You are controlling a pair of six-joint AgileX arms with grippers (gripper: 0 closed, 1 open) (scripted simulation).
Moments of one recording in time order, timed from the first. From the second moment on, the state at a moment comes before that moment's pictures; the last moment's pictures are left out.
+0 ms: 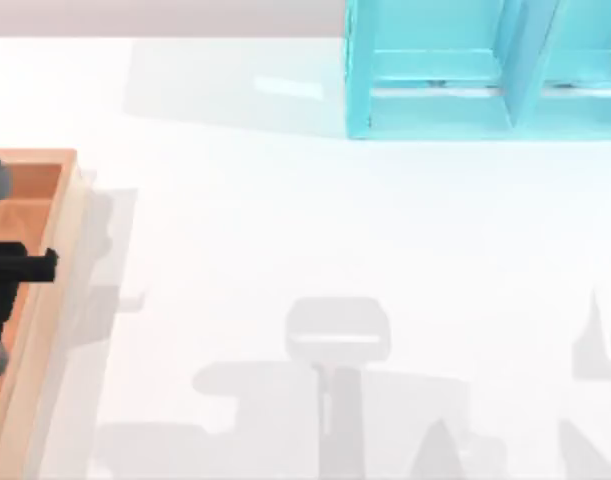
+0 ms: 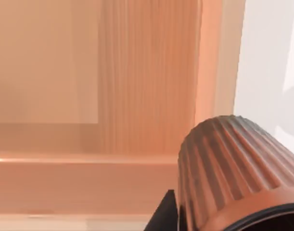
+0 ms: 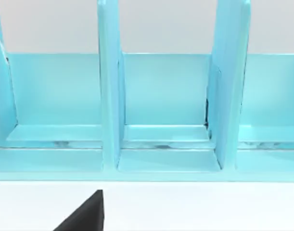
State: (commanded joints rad) left arm -0.11 1.39 1.14 -1.31 0.00 -0.10; right arm 0.00 0.00 0.00 0.00 0.00 0.00
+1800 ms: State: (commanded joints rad) left arm -1.30 2.36 2.40 -1.60 -0.09 -1.27; right arm 0.00 0.00 0.00 0.00 0.00 0.00
